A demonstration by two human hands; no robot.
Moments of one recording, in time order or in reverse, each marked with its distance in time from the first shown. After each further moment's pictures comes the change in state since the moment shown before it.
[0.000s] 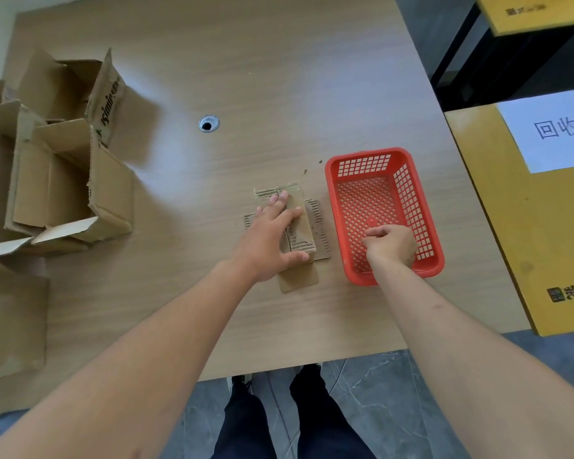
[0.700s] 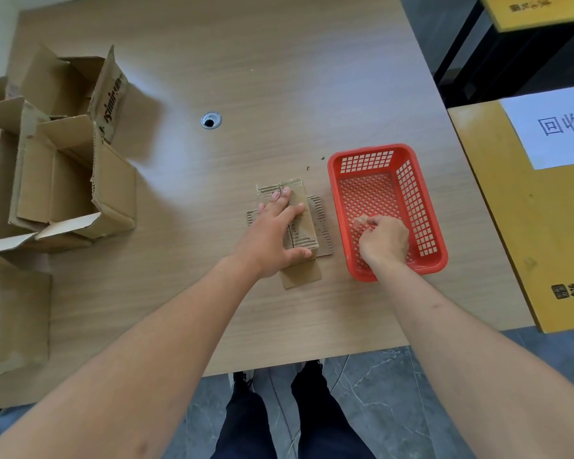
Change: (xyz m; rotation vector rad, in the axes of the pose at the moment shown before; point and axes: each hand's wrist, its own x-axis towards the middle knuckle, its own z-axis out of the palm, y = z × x) left_hand 0.000 -0.001 0.002 0.036 -0.006 -0.001; right_hand -0.007 -0.005 0.001 -0.179 -0.036 -0.258
